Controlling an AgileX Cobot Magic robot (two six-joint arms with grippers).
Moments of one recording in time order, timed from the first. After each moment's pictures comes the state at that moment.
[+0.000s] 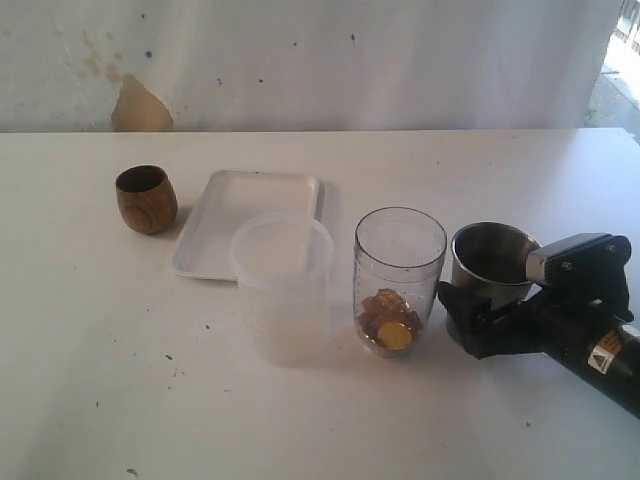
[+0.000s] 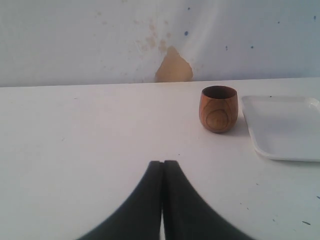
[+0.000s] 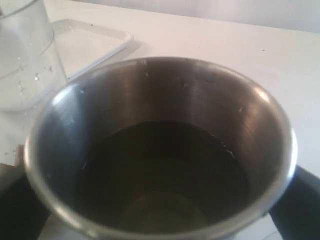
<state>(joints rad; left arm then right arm) 0.00 0.01 0.00 -0.02 0.25 0.05 -0.05 1.86 -0.29 -0.40 -1.21 0.09</state>
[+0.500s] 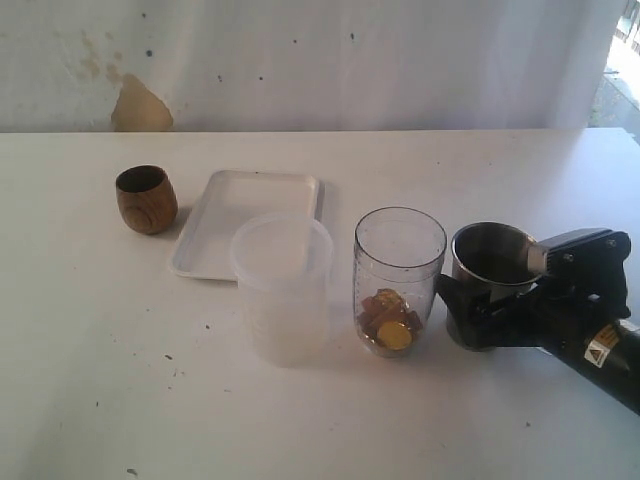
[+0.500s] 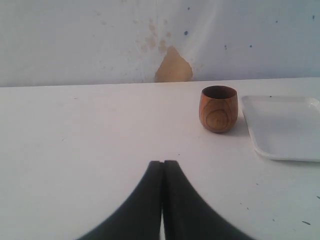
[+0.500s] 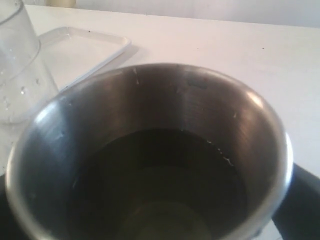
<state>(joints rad) 0.00 0.01 0.00 -0.02 0.25 0.05 -0.05 1.87 -0.31 -0.40 -1.21 0.14</state>
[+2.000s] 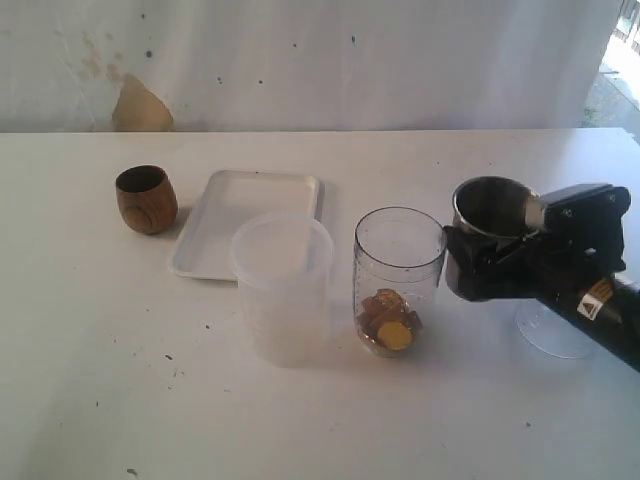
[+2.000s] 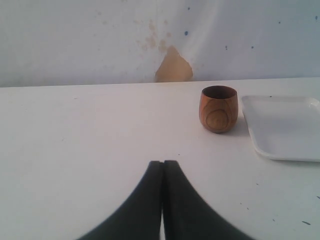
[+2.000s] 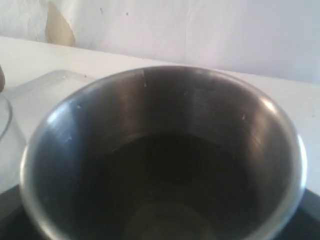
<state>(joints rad) 0.00 0.01 0.00 -0.02 0.25 0.05 -0.05 1.80 -0.43 -0.40 -1.14 0.17</state>
